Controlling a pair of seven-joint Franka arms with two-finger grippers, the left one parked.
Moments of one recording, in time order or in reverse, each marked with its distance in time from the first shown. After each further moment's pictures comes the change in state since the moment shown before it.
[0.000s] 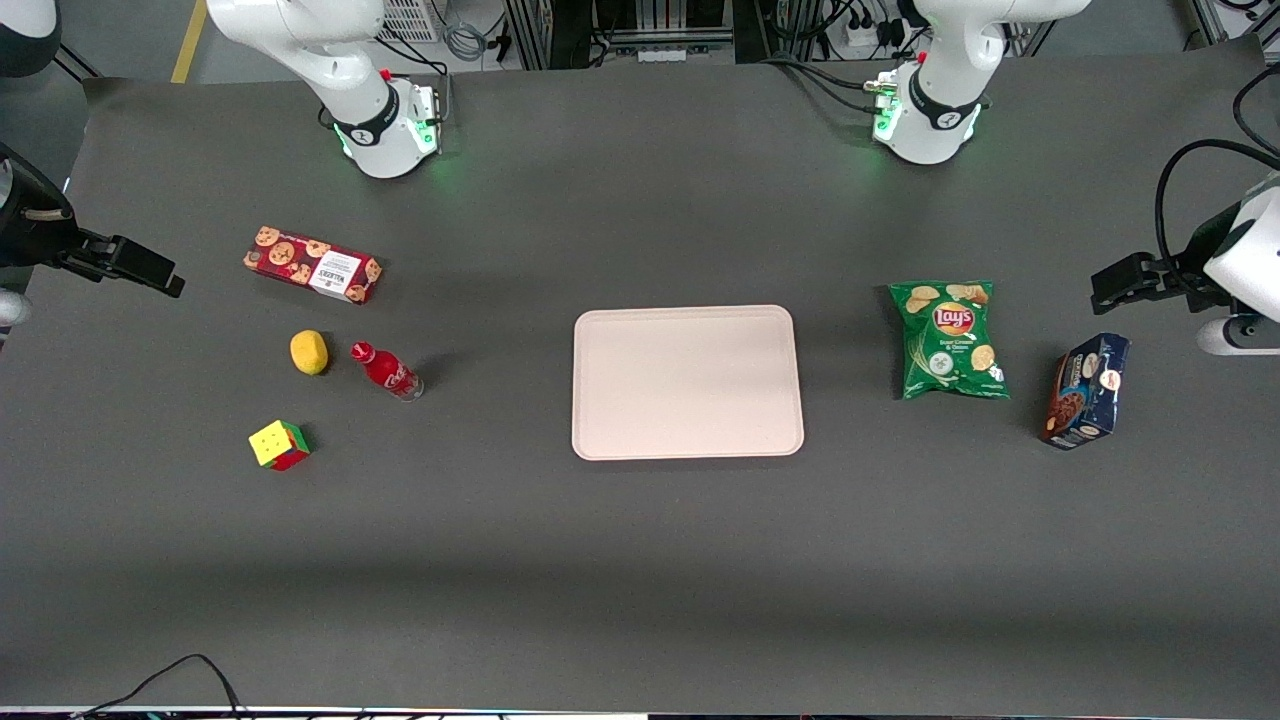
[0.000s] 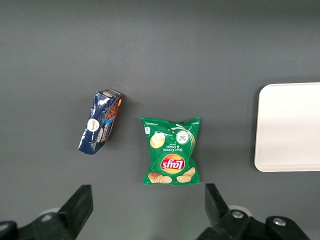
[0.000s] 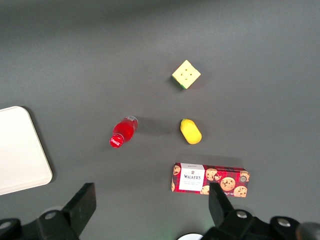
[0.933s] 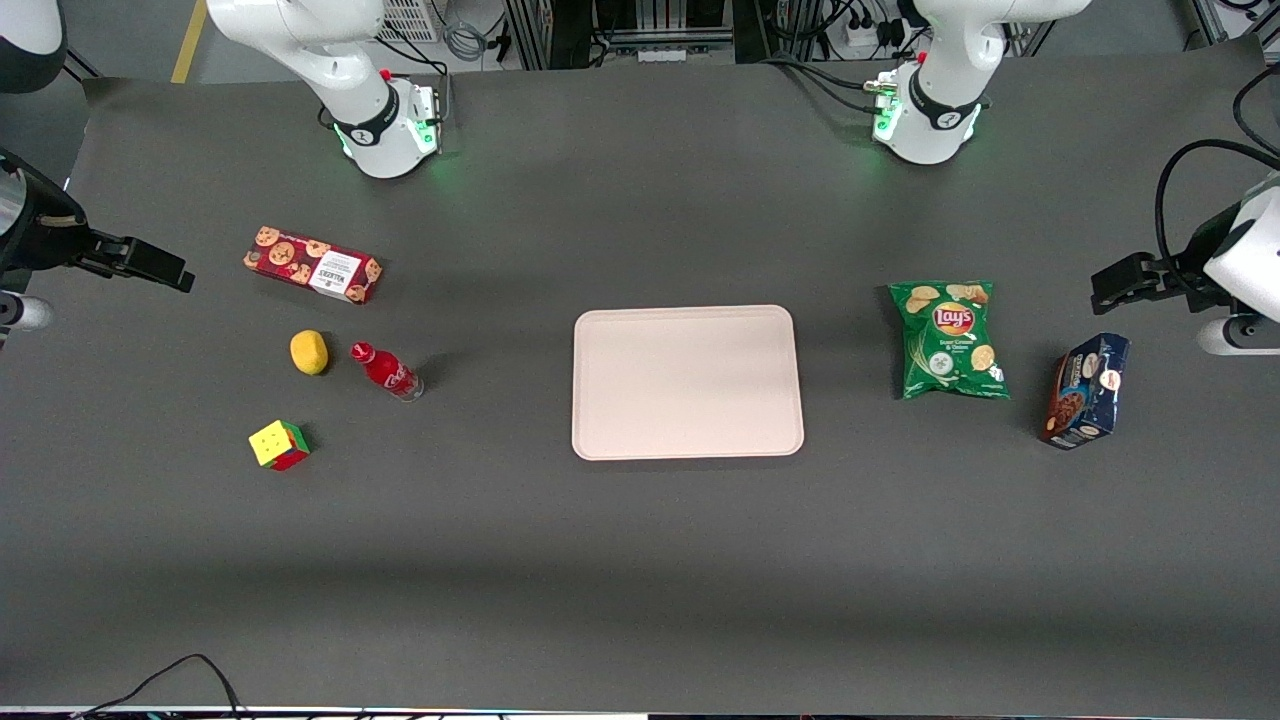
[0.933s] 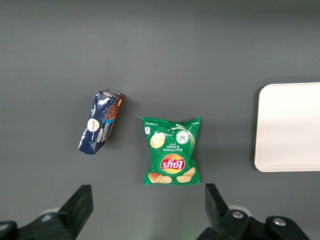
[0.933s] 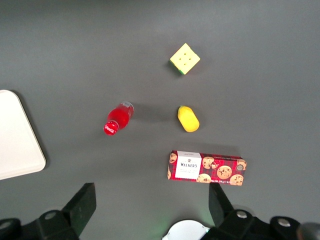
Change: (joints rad) arm 0.004 0.018 -0.005 -0.004 0.001 -0.052 -0.018
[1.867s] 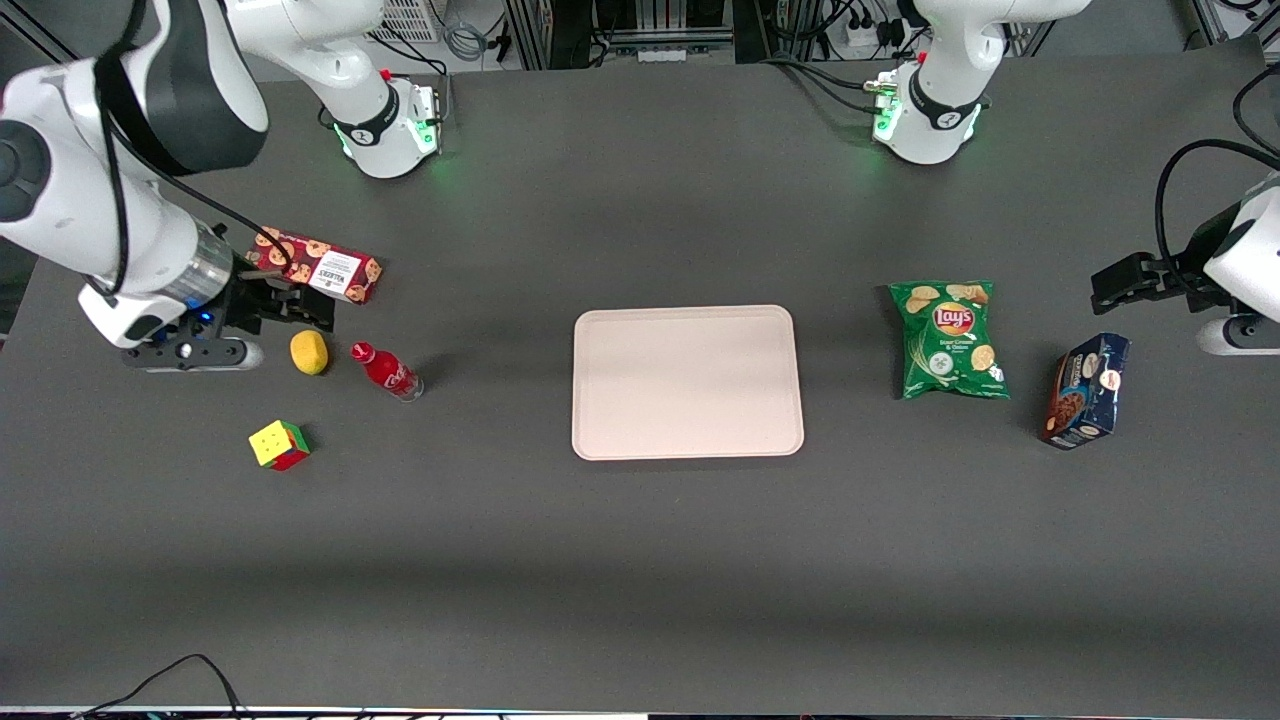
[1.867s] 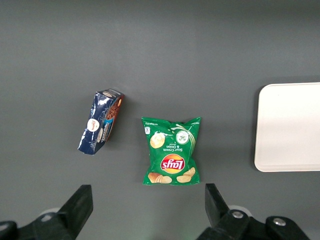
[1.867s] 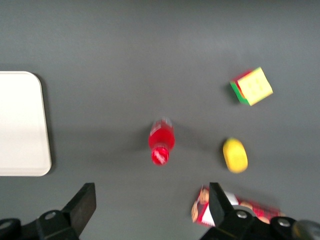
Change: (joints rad) arm 0.175 0.024 0.004 -0.267 0.018 0.368 -0.057
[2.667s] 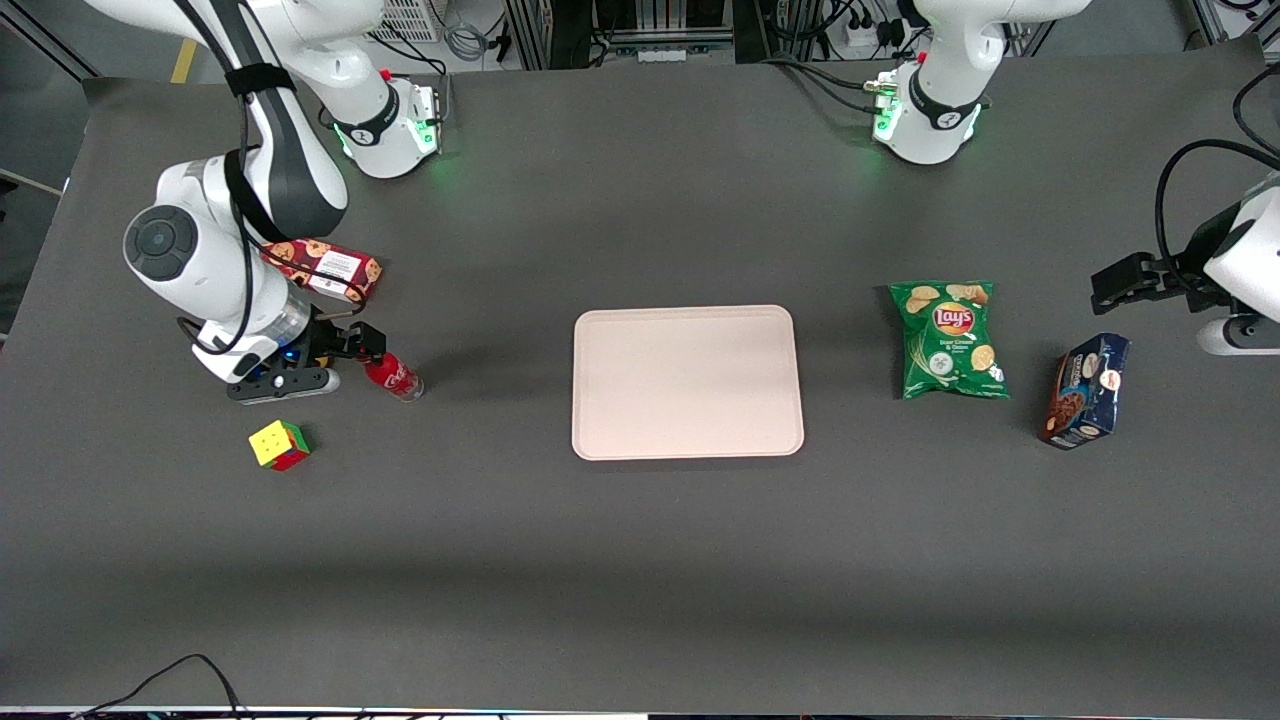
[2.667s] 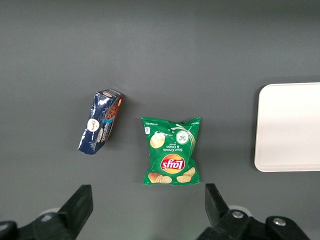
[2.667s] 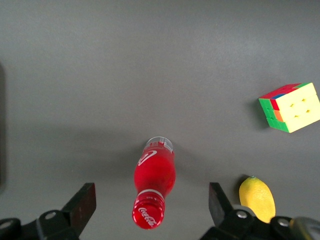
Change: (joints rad) arm 0.000 0.052 -0.004 -0.313 0.000 0.421 -0.106
